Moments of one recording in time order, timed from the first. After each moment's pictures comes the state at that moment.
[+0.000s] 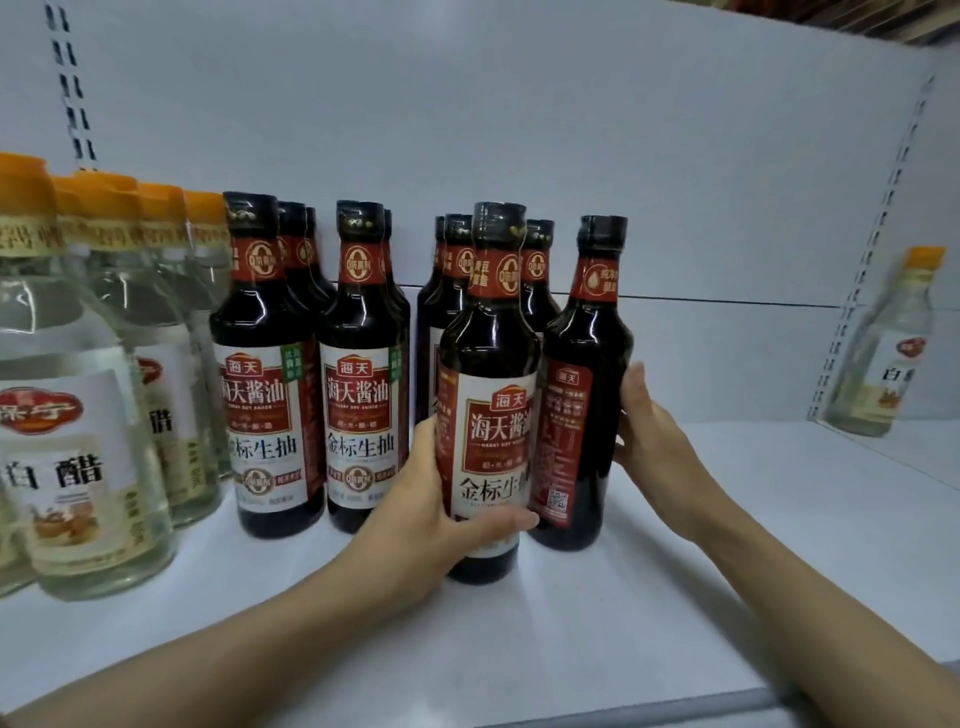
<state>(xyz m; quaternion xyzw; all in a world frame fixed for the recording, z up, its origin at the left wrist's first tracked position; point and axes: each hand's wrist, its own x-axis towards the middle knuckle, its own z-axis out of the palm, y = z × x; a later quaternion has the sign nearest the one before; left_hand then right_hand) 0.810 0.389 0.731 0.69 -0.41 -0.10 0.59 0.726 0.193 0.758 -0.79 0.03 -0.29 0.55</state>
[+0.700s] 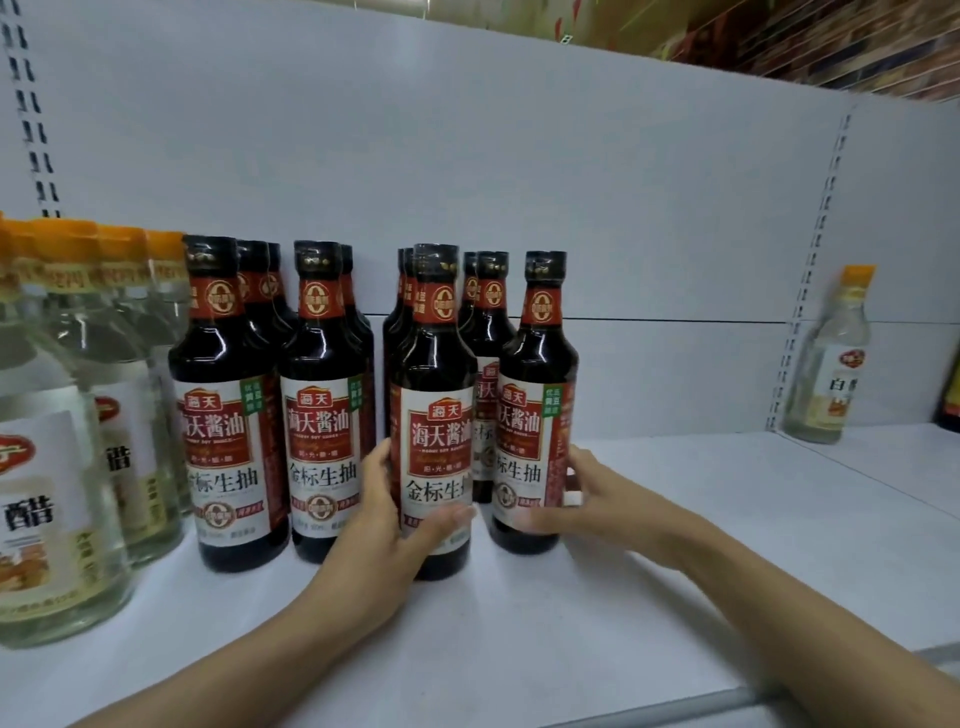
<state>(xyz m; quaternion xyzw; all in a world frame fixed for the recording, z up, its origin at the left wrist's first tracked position) 0.817 0.383 0.721 0.72 -0.39 -0.05 0.57 0.714 0.180 0.749 -0.87 0.07 -0.11 0.48</state>
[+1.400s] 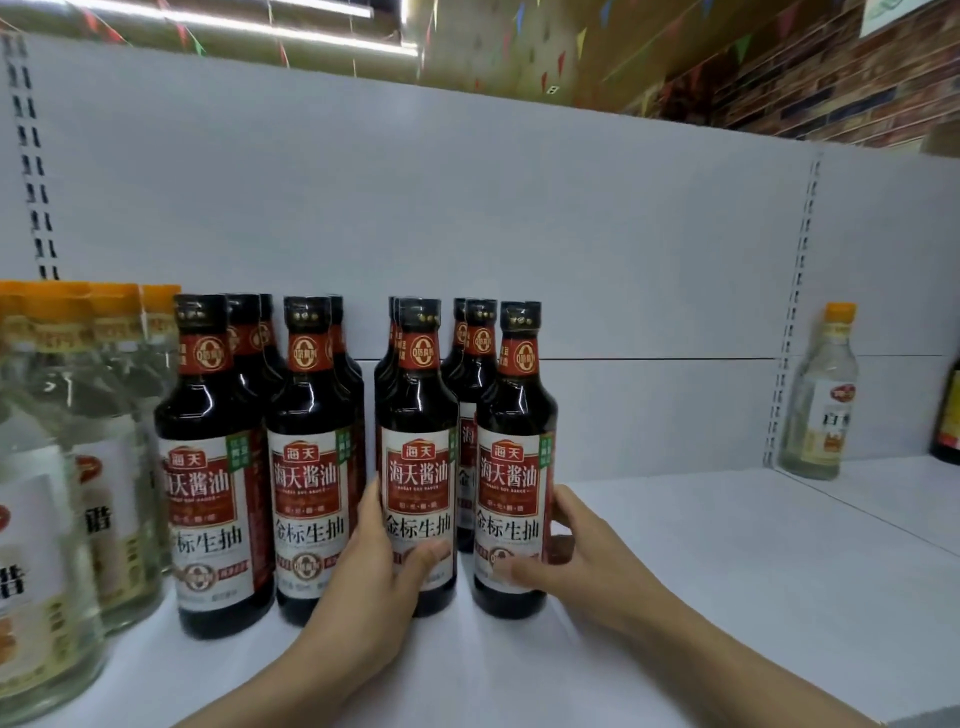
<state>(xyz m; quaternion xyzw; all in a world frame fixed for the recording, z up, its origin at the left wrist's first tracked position) 0.822 0.373 0.726 0.75 -0.37 0.00 0.55 0.720 0.190 0.731 -0.84 0.08 -0.21 0.50</state>
